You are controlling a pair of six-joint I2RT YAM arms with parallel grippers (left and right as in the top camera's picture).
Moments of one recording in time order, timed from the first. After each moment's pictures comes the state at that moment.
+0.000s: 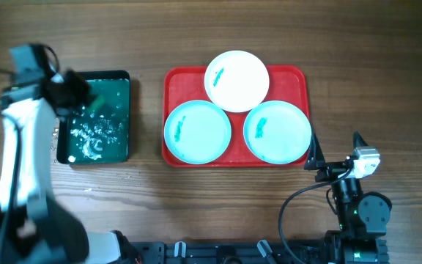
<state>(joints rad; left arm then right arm) 0.29 1.58 1.30 -0.76 0.18 -0.54 -0.04 0.02 0.01 0.00 -0.11 0.10</state>
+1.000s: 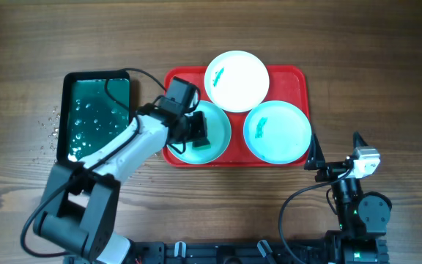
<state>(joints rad) -0.45 1.71 1.00 -0.49 0.20 -0.58 -0.04 0.02 0.01 0.00 -0.11 0.10</state>
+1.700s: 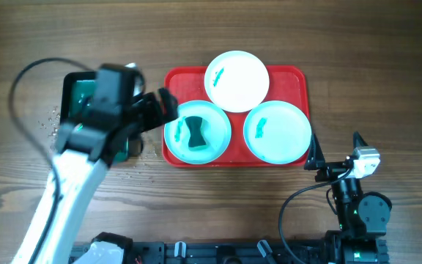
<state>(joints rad) -0.25 1.22 1.17 -0.91 0.12 -0.60 -0.04 0.02 0.01 0.00 -0.11 0.10</state>
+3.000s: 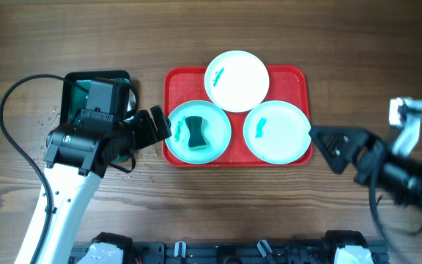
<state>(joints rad) -0.23 1.18 1.17 -1.09 0.12 -0.60 -0.03 0.98 1.63 -1.44 -0.63 0.46</state>
